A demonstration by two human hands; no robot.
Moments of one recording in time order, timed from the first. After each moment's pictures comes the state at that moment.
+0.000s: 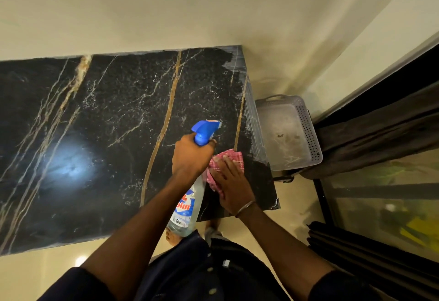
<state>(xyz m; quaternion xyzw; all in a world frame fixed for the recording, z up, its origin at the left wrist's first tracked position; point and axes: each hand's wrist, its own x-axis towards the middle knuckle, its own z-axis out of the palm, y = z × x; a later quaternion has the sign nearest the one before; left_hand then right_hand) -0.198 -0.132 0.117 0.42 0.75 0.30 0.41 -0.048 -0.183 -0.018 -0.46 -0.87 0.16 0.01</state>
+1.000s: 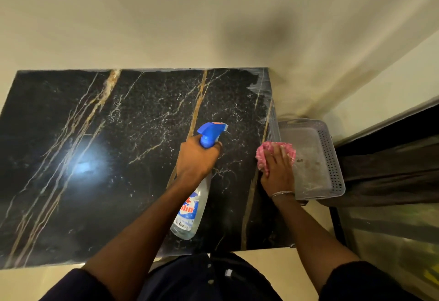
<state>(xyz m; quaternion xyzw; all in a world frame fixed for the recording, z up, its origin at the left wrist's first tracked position) -0.247 -0.078 0.126 0.41 0.76 0.32 0.39 -0.009 -0.062 -0.015 -0.65 -0.75 0.12 0.06</state>
